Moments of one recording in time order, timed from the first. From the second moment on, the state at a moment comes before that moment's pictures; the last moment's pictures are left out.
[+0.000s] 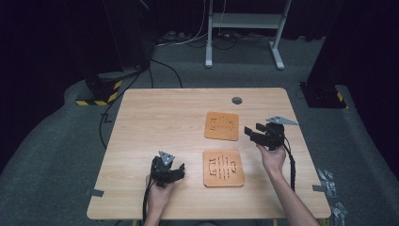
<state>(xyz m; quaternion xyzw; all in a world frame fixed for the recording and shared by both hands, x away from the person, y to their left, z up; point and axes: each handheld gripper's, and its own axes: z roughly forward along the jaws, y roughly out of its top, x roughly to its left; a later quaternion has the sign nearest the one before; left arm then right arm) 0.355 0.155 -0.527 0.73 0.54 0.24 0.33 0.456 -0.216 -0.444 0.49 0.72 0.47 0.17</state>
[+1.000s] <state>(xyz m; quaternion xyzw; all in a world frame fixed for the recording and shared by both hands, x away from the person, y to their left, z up) 0.355 0.155 -0.527 0.73 0.54 0.24 0.33 0.425 -0.243 -0.449 0.48 0.71 0.49 0.17</state>
